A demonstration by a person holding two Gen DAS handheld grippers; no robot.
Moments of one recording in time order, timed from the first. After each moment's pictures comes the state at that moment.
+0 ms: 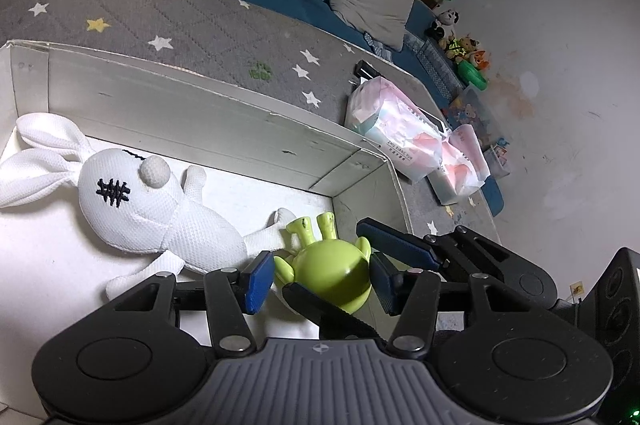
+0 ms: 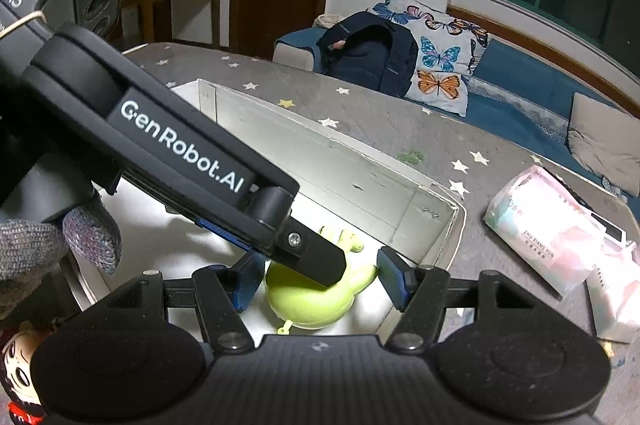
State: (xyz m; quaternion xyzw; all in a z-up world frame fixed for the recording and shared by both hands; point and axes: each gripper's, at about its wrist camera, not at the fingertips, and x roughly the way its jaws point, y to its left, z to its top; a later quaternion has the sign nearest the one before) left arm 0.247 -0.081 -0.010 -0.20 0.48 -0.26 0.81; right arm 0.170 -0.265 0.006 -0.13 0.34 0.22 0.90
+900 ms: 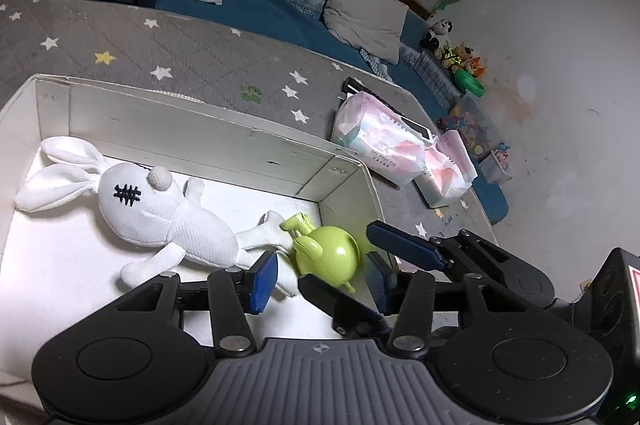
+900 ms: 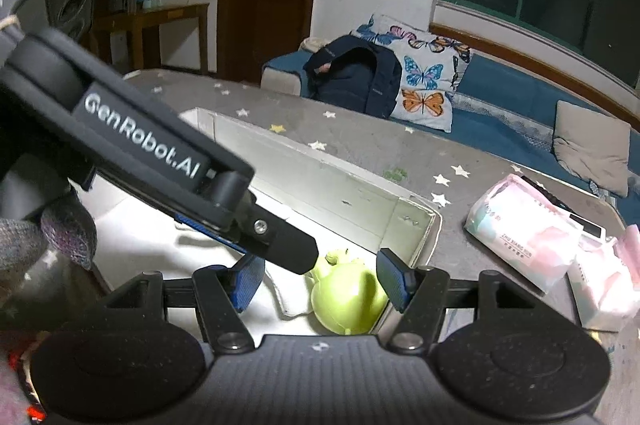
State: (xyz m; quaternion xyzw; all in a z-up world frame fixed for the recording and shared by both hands) left arm 0.216 -0.079 0.021 -0.18 0.45 -0.25 0.84; right arm 0.146 -0.276 0.025 -0.11 0.31 0.21 0.92
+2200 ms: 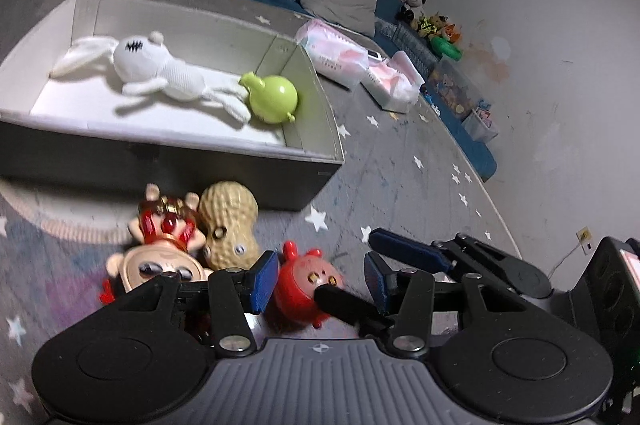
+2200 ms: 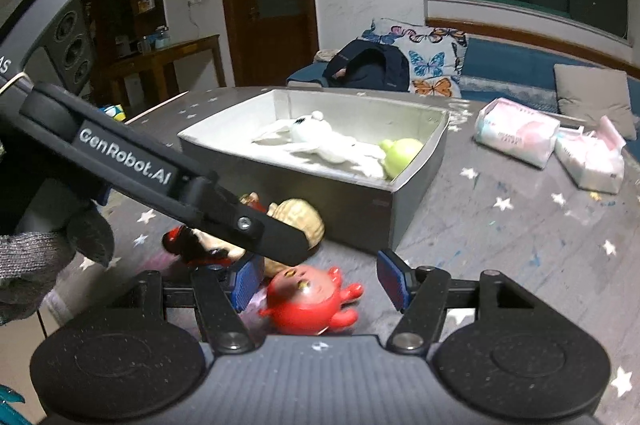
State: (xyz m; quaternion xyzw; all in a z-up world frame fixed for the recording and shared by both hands) left arm 0.060 -0.092 0.011 -0.15 0.46 -0.28 0.83; right arm -0.011 -0.314 0.010 -0.02 0.31 0.23 0.92
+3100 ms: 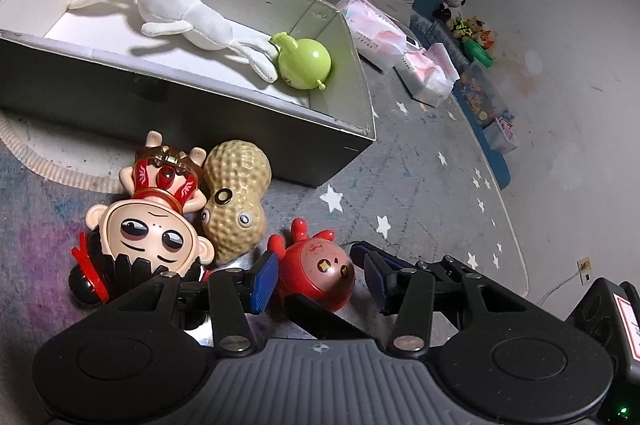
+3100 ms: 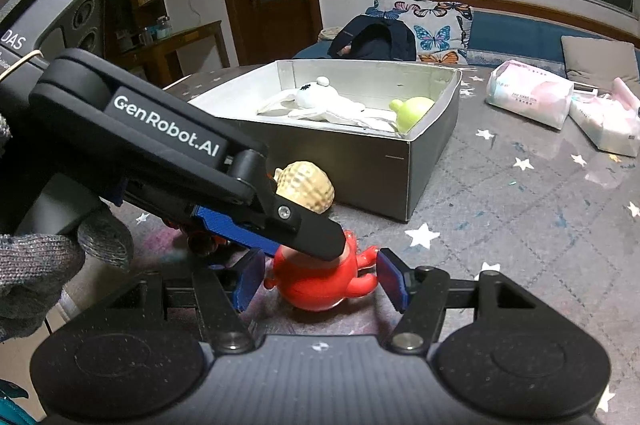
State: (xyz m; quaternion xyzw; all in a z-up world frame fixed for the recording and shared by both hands) left arm 0.067 -0.098 -0.011 -0.19 0.50 -0.23 0.81; right arm -0.008 -0.310 -0.013 -0.01 0.34 0.24 0.91
